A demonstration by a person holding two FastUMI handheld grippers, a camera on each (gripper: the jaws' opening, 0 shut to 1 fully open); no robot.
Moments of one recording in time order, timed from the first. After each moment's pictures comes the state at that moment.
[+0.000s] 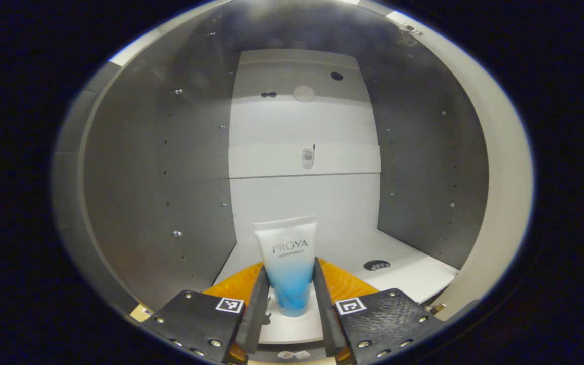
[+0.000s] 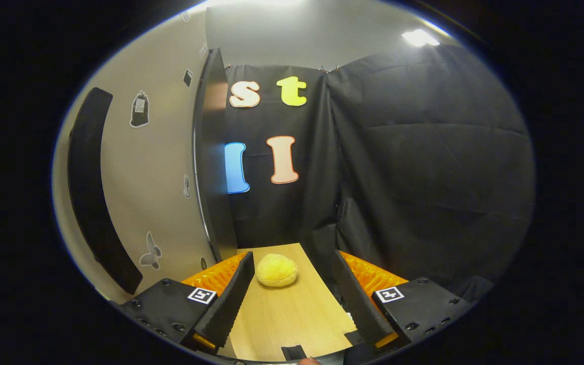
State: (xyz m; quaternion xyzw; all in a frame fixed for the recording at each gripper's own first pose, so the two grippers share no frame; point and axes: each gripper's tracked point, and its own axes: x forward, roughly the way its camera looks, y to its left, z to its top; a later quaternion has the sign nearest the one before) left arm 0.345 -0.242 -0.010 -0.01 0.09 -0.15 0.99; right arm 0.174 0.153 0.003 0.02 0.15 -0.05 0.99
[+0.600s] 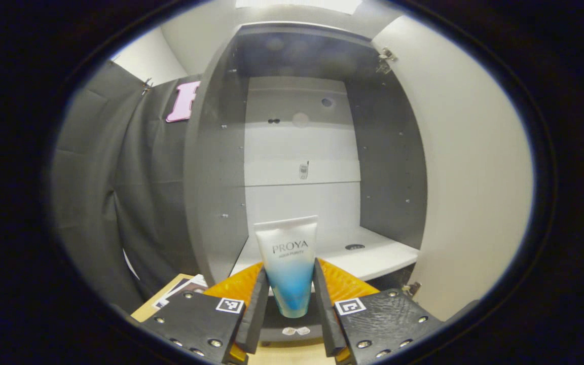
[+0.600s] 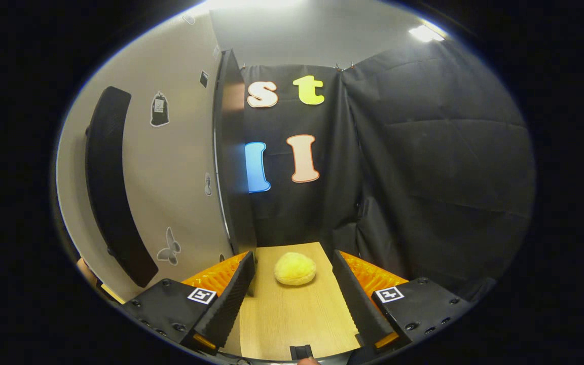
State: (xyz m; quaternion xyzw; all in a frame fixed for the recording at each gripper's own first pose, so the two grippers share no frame) left arm 0.325 -0.232 -0.002 0.00 0.05 -0.15 0.99; right arm 0.174 0.170 0.000 0.03 0.15 0.02 0.99
